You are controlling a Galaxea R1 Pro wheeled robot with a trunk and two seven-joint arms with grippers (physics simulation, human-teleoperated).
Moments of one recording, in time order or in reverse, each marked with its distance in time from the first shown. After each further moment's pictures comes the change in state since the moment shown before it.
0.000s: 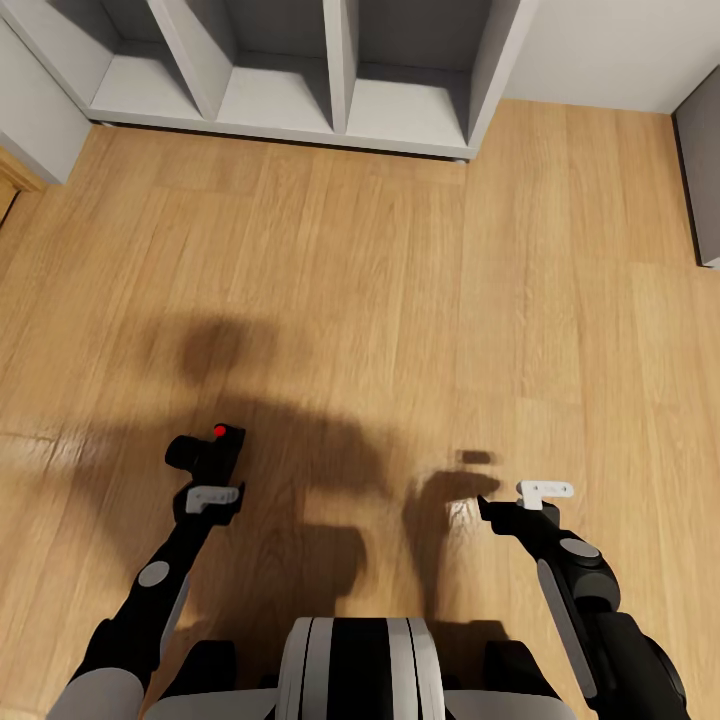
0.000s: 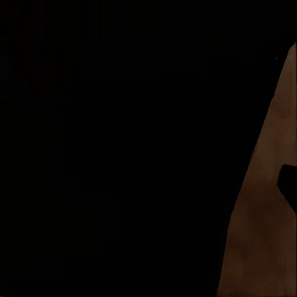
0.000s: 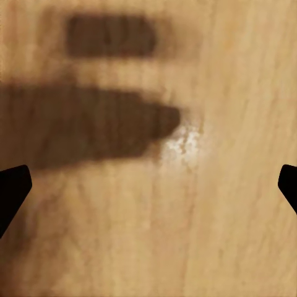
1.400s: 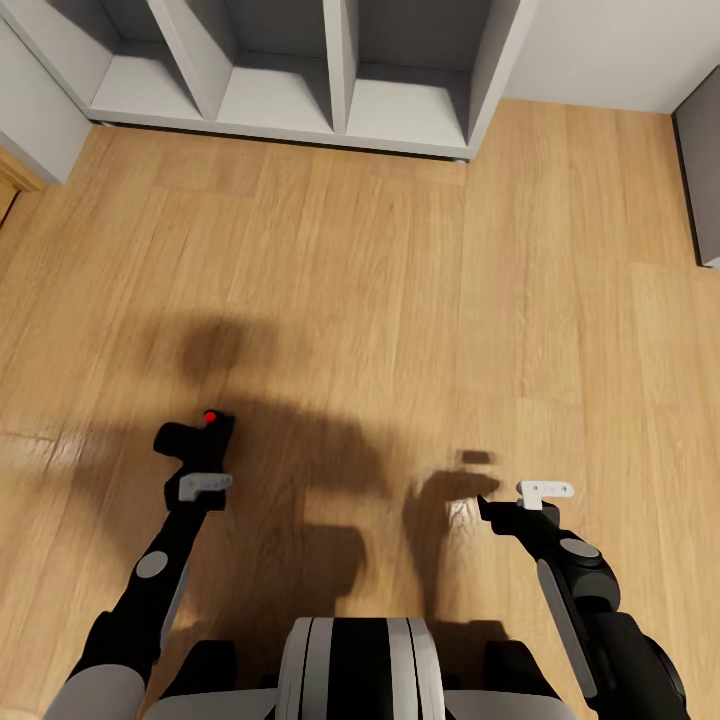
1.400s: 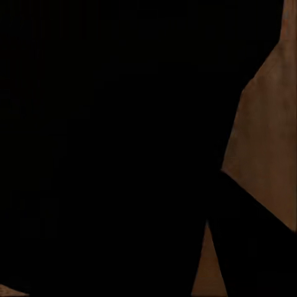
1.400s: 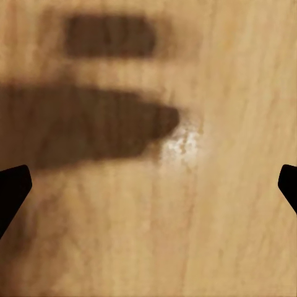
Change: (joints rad) left arm 0.000 -0.009 0.001 -0.077 0.002 0.000 0.060; right arm 0.000 -0.001 0.000 0.000 0.000 0.000 0.000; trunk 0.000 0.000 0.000
